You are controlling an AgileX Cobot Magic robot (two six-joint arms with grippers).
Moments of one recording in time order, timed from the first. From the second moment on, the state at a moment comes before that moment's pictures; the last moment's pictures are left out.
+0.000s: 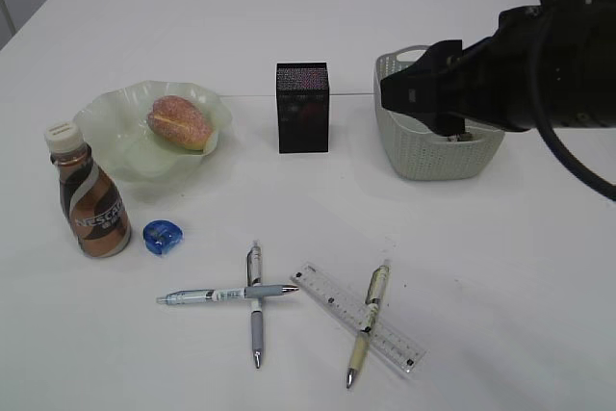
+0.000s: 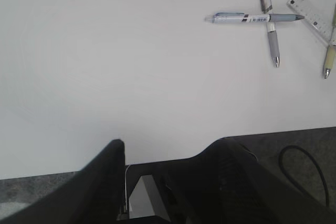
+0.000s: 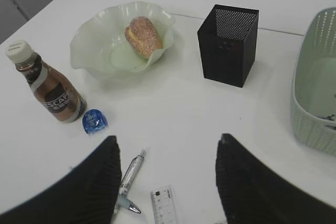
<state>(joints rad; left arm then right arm) -0.14 0.78 -0.86 -0.15 1.25 -0.18 0.44 1.26 -0.85 0.63 0.22 -0.49</state>
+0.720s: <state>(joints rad) -0.14 0.78 -0.86 -0.16 1.25 -0.18 0.46 1.38 -0.93 0.65 0.29 -0.53</state>
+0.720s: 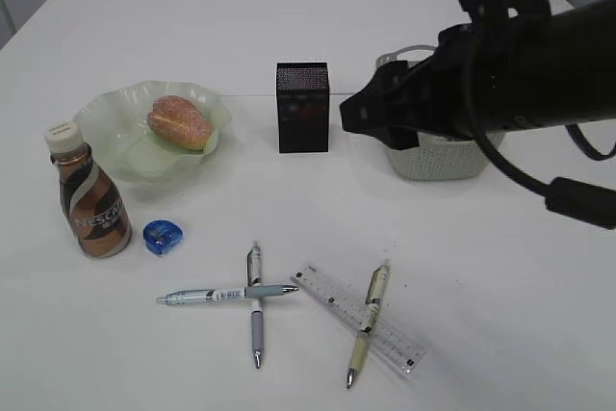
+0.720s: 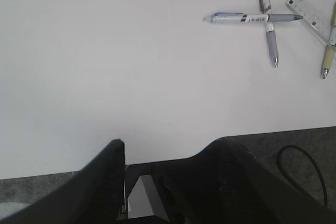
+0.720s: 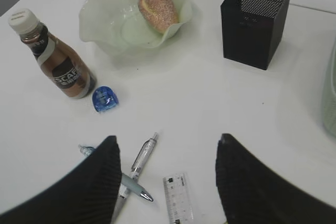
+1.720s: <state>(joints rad) -0.14 0.78 -0.86 -0.16 1.25 -0.18 0.60 1.80 -1.24 0.79 0.46 -0.77</state>
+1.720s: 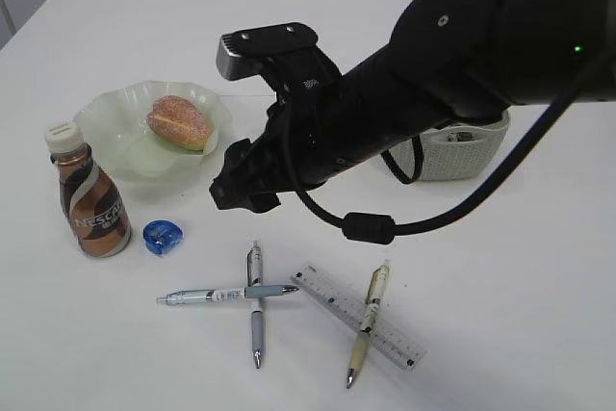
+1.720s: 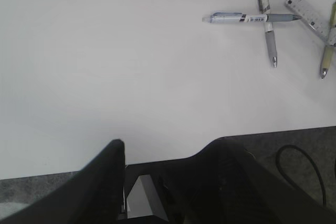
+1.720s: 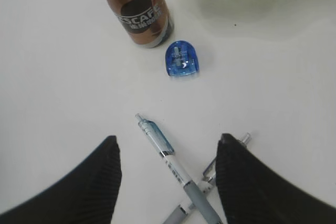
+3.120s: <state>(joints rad) -0.14 0.78 -0.86 -0.16 1.25 -0.18 0.67 2.16 -1.58 0.81 0.49 -0.92</state>
